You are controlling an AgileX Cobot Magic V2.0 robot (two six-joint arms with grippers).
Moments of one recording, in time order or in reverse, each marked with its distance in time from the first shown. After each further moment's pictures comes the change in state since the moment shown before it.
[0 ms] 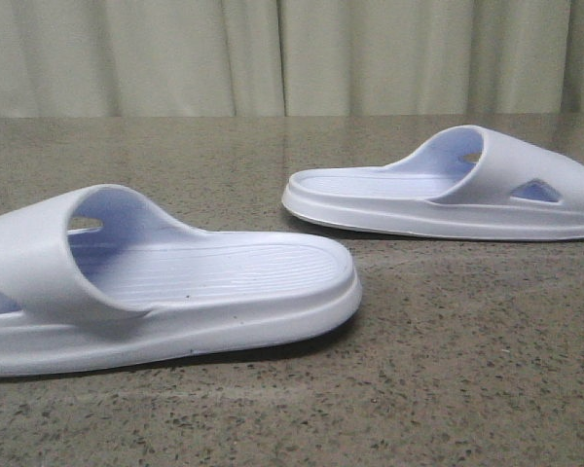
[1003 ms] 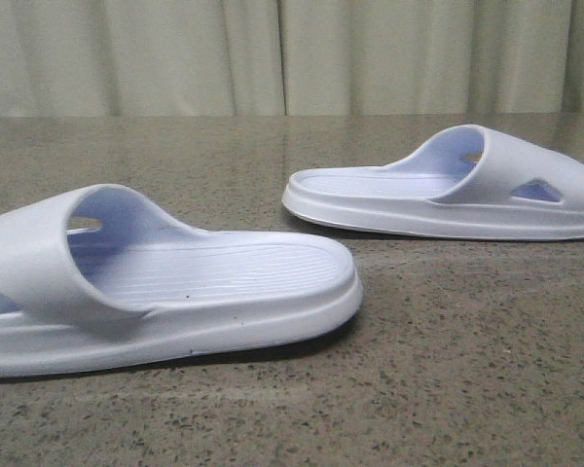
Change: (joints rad) left arm 0.000 0.000 -0.015 -0.421 -0.006 -0.008; right arm 0.000 0.000 -0.011 0.070 0.012 0.000
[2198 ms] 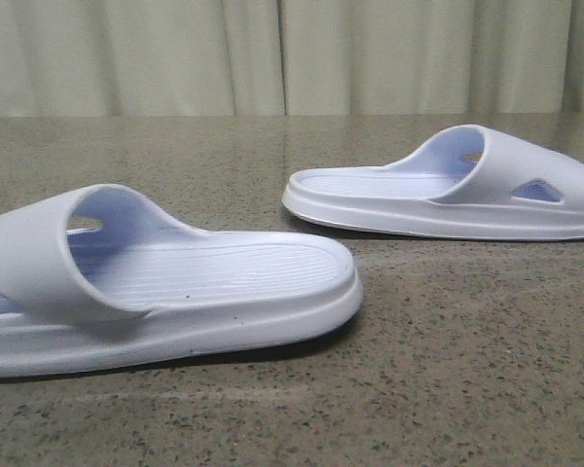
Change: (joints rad) left arm 0.000 0.475 -0.580 -0.103 0.577 -0.010; right arm 0.000 0.251 -0.542 -0.016 0.588 0.000
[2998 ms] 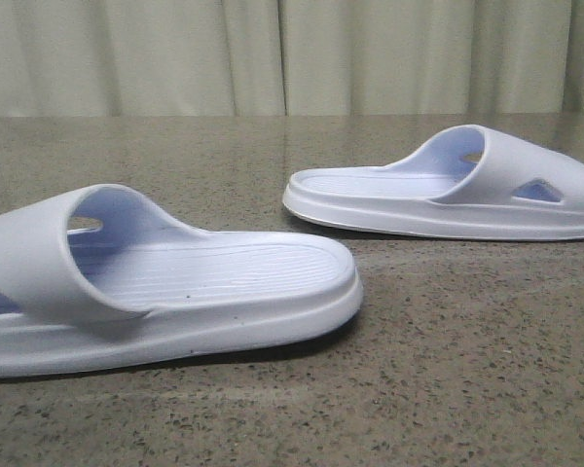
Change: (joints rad) left arm 0.000 0.078 0.159 -0.046 -0.145 -0.311; right arm 0.000 0.001 0.000 0.002 -0.068 0.000
